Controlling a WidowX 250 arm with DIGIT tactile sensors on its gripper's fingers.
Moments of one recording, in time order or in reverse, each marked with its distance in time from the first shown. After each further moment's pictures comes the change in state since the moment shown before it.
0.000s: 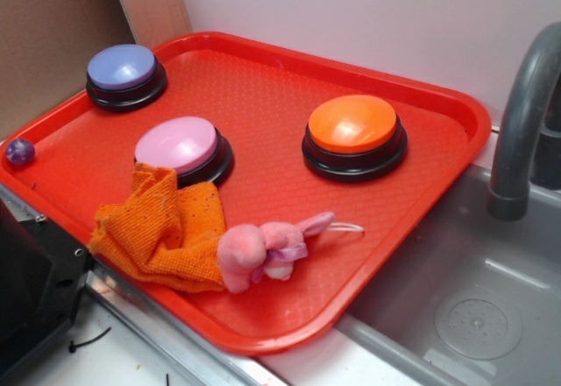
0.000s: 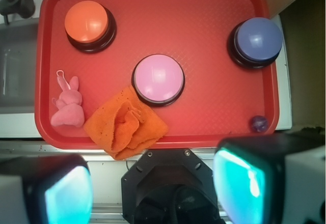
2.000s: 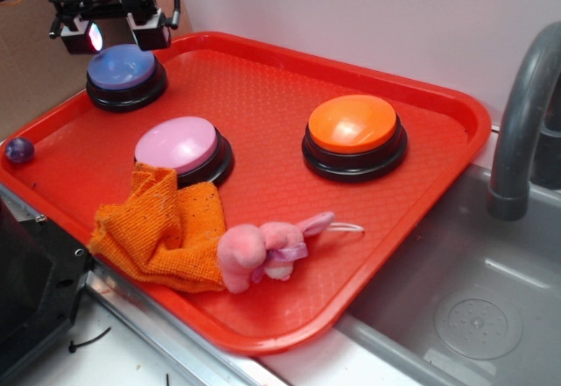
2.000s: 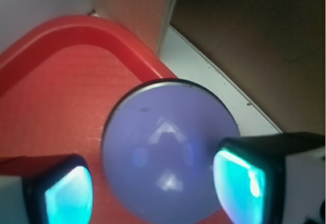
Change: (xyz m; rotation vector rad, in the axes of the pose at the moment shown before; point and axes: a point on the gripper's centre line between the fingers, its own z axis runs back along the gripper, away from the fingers) arm 0.117 0.180 -0.173 0.206 -0.107 0.728
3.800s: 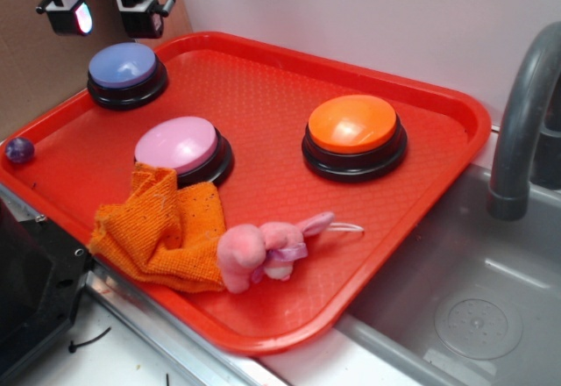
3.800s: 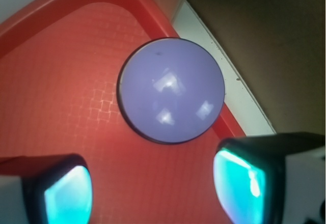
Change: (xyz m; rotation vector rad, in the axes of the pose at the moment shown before) arm -0.023 -0.017 0.044 0.015 0.120 -0.178
